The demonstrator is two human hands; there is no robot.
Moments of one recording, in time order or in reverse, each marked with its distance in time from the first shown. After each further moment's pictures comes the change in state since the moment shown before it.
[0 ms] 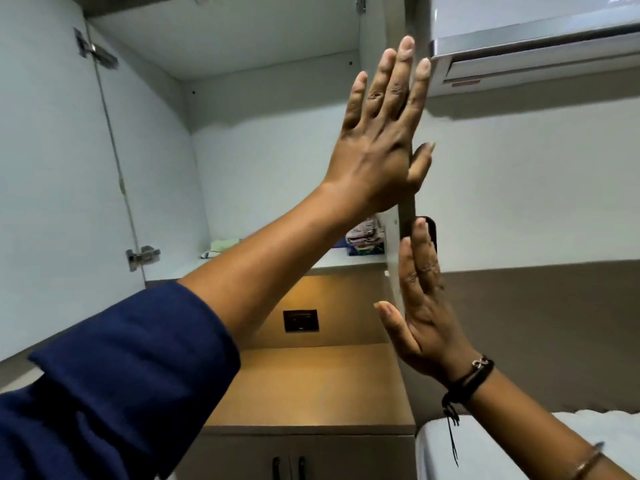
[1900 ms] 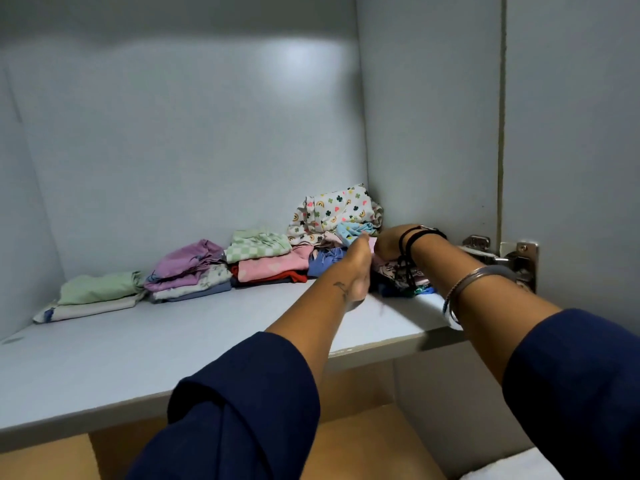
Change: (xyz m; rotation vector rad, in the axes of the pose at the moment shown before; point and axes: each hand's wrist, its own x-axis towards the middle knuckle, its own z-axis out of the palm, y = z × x) left_hand -0.071 -0.088 0.515 -1.859 -1.008 -1.211; right_hand 0.156 0.321 0.343 -0.785 -1.297 0.848
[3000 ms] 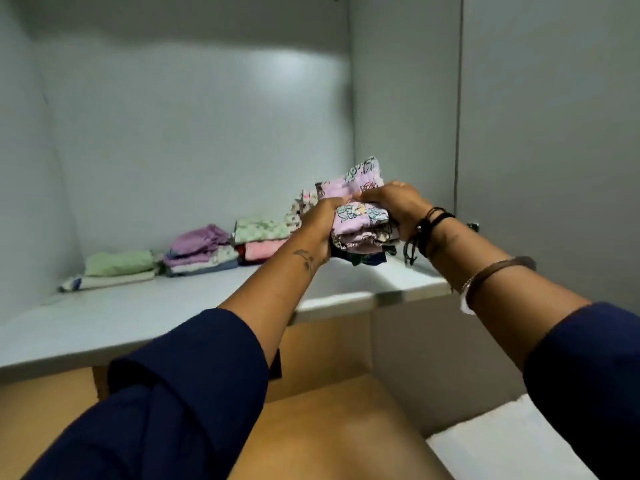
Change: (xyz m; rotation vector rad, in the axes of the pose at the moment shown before) left_hand -0.157 0.042 -0.039 -0.175 -0.077 0.239; right_hand -0.136 -0.018 -0.026 1.679 0.406 -0.050
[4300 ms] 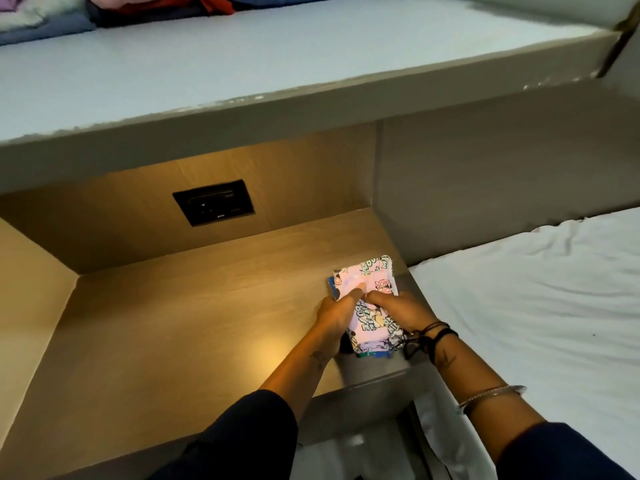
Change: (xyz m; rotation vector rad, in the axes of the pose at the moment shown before) left_hand -0.001 -0.460 -0.053 0.120 0.359 -0.827; right_hand -0.090 0.462 -0.076 -0.171 -0.285 0.913
